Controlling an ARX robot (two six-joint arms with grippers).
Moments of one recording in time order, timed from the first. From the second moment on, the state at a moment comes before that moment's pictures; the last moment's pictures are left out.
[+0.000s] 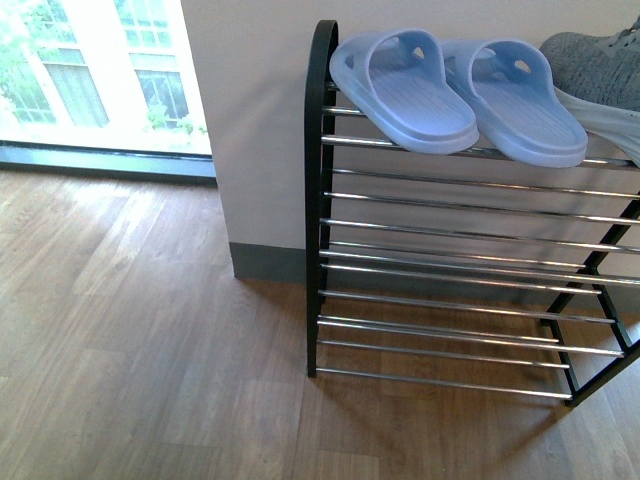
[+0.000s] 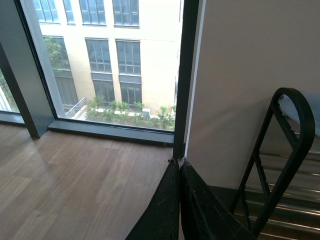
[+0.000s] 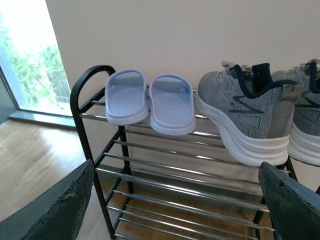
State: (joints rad) left arm -0.21 0.56 0.12 0.43 -0.20 -0.01; right arm 0.00 0.00 0.02 0.00 0.00 0.00
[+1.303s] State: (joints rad) left arm 0.00 0.02 0.01 0.00 0.00 -0.01; right arm 0.00 0.00 0.02 0.00 0.00 0.00
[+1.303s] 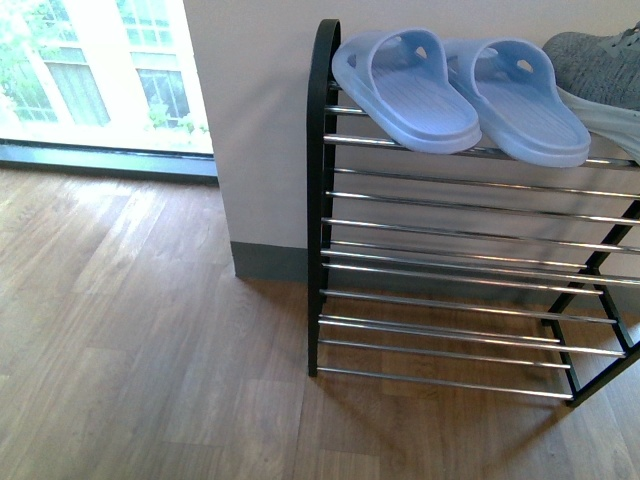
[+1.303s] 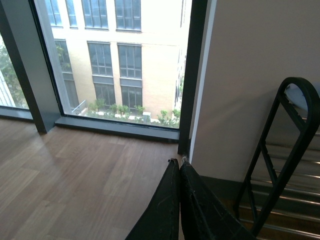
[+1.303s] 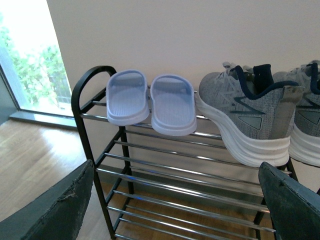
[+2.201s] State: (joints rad) left arm 0.00 0.02 0.01 0.00 0.00 -0.01; right arm 0.00 0.00 0.02 0.00 0.00 0.00
